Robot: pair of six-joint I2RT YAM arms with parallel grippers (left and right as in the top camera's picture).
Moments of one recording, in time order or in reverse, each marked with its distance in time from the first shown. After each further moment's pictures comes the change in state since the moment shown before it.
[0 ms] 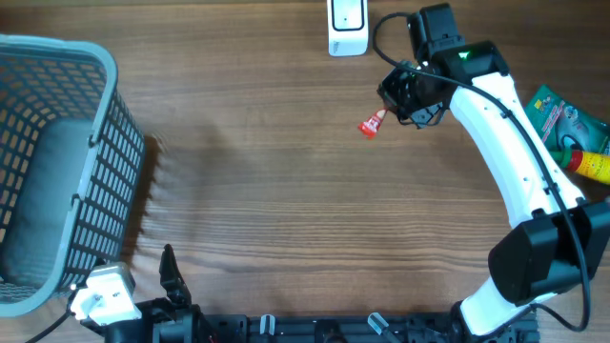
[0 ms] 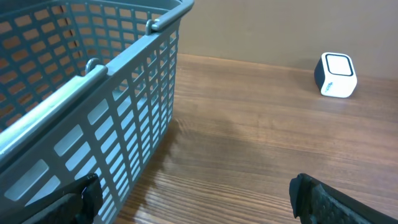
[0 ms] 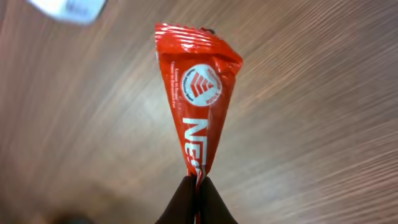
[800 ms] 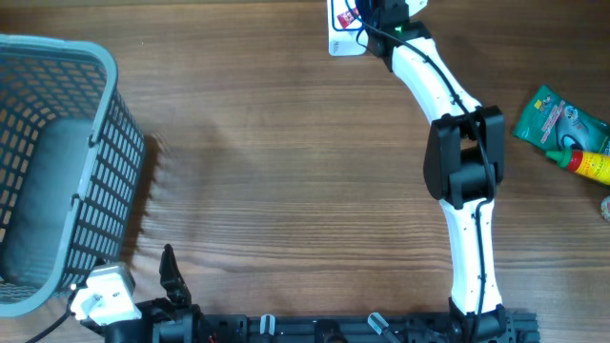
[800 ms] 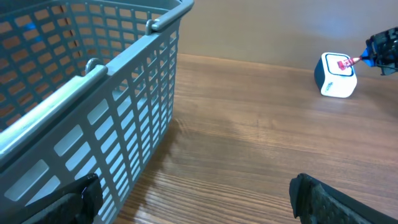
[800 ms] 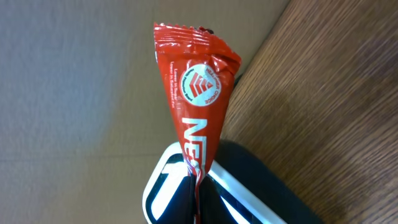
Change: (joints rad) left arm 0.000 0.000 0.000 0.000 0.000 0.000; right arm 0.004 0.692 0.501 0.794 0.288 0.165
